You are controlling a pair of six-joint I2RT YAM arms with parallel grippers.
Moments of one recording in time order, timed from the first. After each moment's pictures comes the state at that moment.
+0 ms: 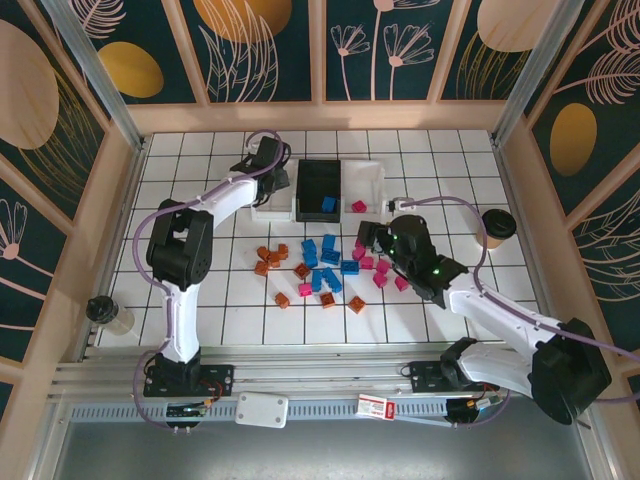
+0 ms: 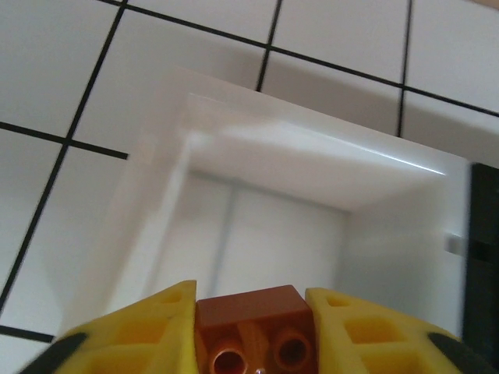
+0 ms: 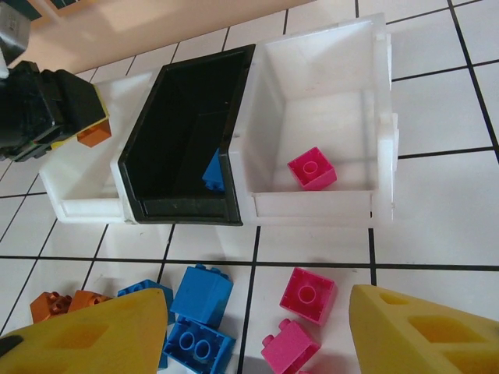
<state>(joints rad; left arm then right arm) -0.40 2.12 1.63 -0.40 -0.27 -0.61 0.65 1.09 0.62 -0.01 0.22 0.53</state>
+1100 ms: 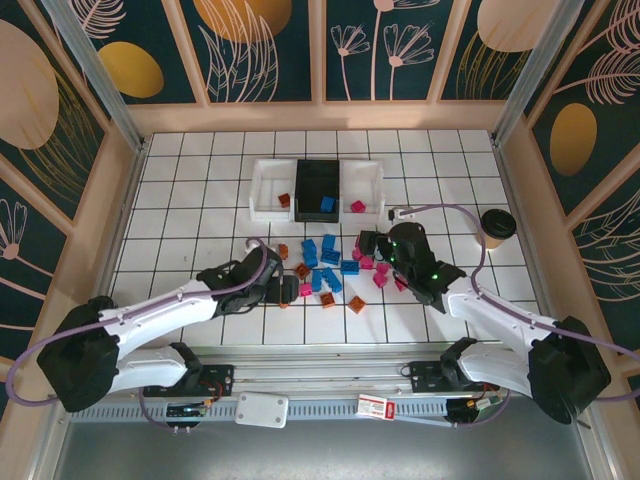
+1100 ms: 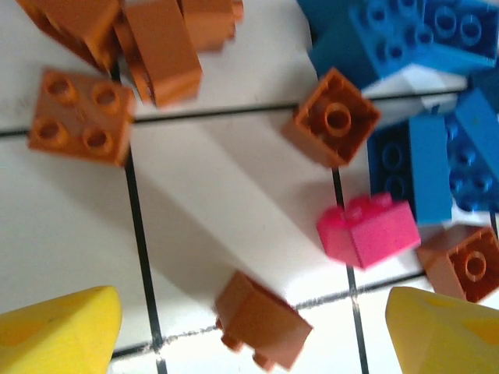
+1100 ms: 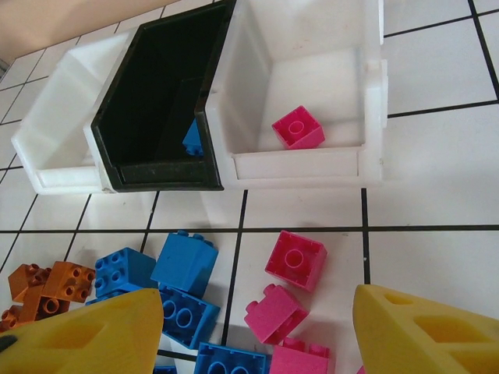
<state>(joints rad) -0.83 1.20 0.61 -0.43 -0.09 -0.73 0.65 1.10 0.55 0.02 0.19 0.54</state>
